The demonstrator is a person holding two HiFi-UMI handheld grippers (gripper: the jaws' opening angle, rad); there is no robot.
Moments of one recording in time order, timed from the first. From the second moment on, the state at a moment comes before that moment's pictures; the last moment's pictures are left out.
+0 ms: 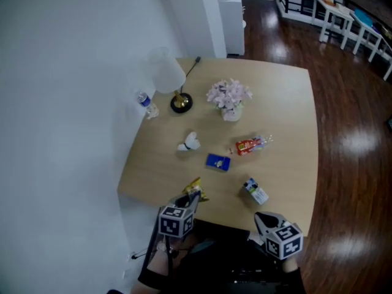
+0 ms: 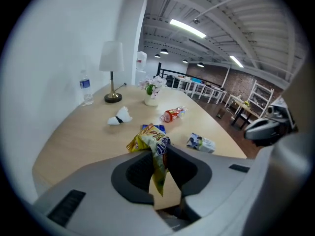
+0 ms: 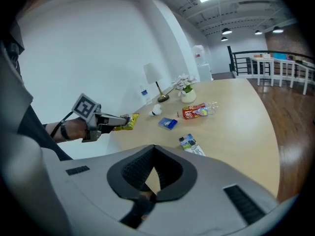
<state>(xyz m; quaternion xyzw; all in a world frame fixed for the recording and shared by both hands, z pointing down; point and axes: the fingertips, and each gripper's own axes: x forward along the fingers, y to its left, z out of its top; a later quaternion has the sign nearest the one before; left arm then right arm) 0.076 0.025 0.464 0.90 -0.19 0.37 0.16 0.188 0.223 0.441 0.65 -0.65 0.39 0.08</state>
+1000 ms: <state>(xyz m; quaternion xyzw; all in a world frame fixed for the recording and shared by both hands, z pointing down) -0.173 0.067 0.596 0.80 -0.33 0.38 0.32 -0.053 0.097 0.514 0.38 -0.79 0.38 0.28</state>
